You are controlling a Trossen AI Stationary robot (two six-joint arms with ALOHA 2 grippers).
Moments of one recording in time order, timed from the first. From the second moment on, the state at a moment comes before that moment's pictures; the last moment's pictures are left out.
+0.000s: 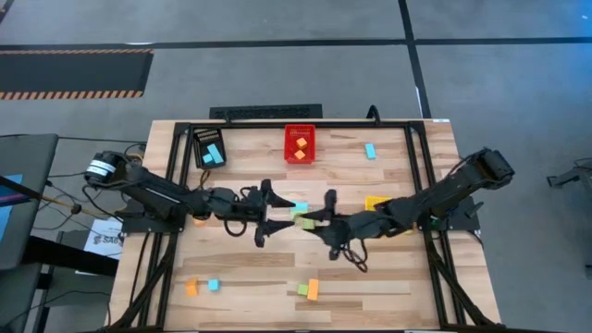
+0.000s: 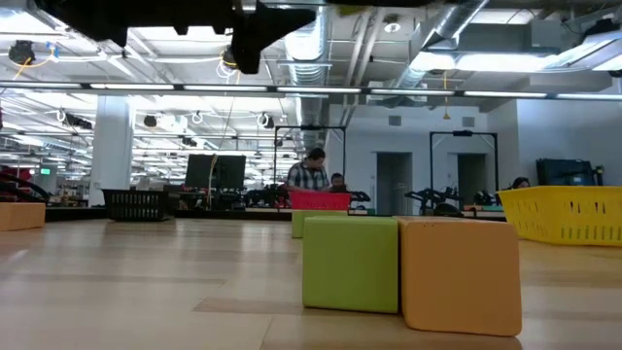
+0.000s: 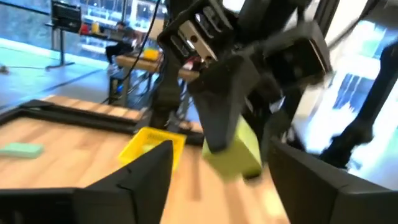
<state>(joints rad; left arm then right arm) -0.20 1.43 0.62 0.84 -0.14 -0.22 0.38 1.49 0.95 0.23 0.50 -0.51</state>
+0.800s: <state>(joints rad) -0.14 1.18 0.62 0.30 -0.56 -0.02 0.44 1.06 0.73 -1.06 0.28 0.84</state>
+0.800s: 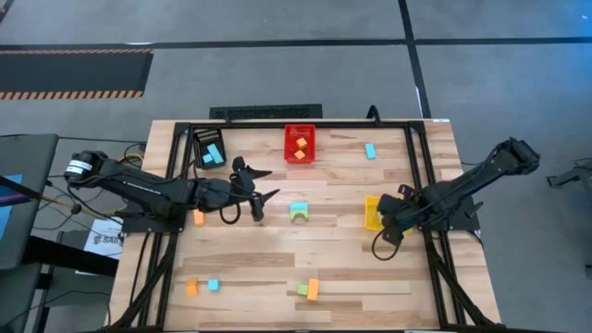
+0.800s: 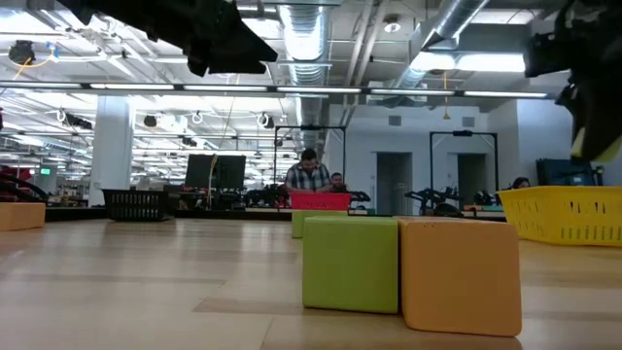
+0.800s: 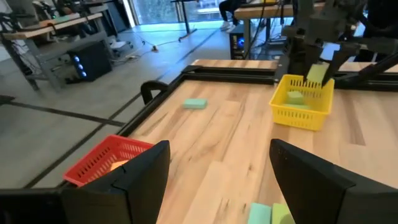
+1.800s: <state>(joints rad) -0.14 1.18 0.62 0.24 -0.52 0.11 0.24 0.99 0.68 -1.04 0.24 0.78</state>
